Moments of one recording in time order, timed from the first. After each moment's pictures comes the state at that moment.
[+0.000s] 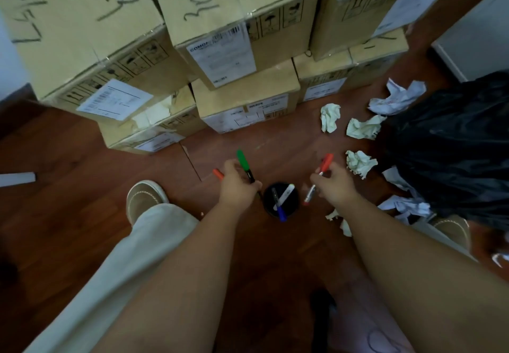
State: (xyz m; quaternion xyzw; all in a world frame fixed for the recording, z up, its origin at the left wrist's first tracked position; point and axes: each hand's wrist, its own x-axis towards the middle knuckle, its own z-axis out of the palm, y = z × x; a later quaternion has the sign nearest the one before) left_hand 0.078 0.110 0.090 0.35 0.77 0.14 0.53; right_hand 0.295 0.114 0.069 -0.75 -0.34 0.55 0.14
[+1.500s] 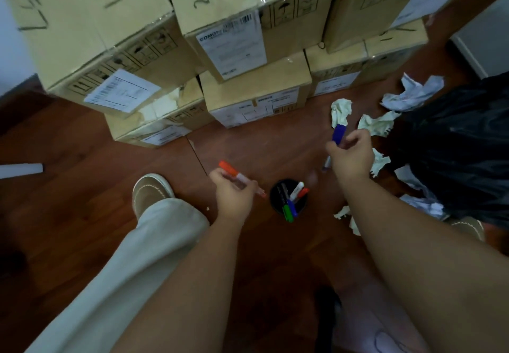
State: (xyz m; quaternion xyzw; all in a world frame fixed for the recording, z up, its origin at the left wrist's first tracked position) left_hand 0.069 0.081 0.082 0.30 0.78 0.29 0.47; right_hand 0.283 0.152 0.074 -0.82 -0.30 0.39 0.31
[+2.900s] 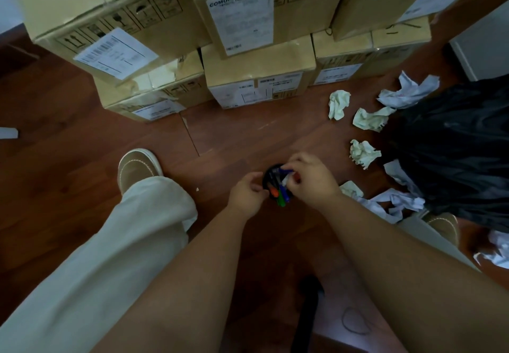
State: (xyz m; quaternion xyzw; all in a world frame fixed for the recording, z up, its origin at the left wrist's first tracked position) left_hand 0.086 0.051 0.047 0.29 0.74 0.06 0.60; right_hand 0.257 0.090 0.077 -0.59 -0.71 0.38 0.03
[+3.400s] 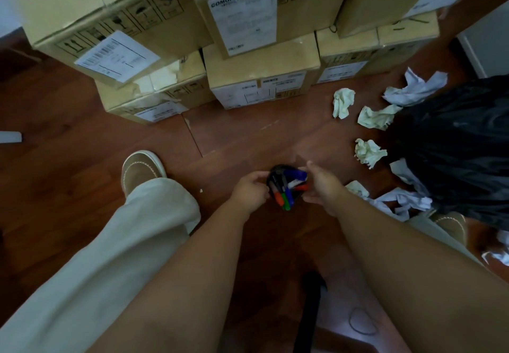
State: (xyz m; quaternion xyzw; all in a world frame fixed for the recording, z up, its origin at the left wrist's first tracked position) left_hand 0.085 0.072 0.066 0.21 0.72 0.06 0.66; right_hand 0.257 0.097 0.066 -0.72 -0.12 0.68 0.06
